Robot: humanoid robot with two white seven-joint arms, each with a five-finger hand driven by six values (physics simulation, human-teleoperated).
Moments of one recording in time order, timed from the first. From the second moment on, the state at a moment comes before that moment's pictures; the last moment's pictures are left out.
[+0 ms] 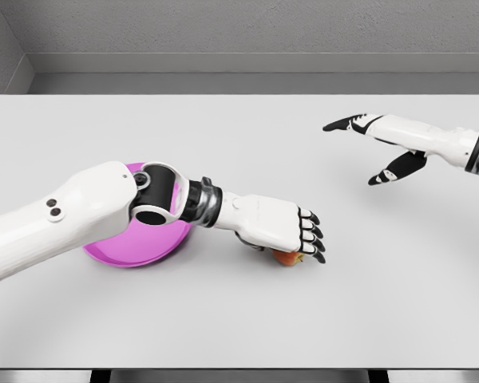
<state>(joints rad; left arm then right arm) -1.01 0.39 -1.33 -1.44 -0.58 -0.61 -0.26 -0.63 -0.77 0.57 -1.27 -0.02 -0.61 0.61</state>
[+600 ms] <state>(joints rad) -1.01 0.39 -1.36 -1.43 -0.61 -0.61 -0.26 -0.63 -0.77 0.57 -1.27 -0.02 -0.61 0.61</state>
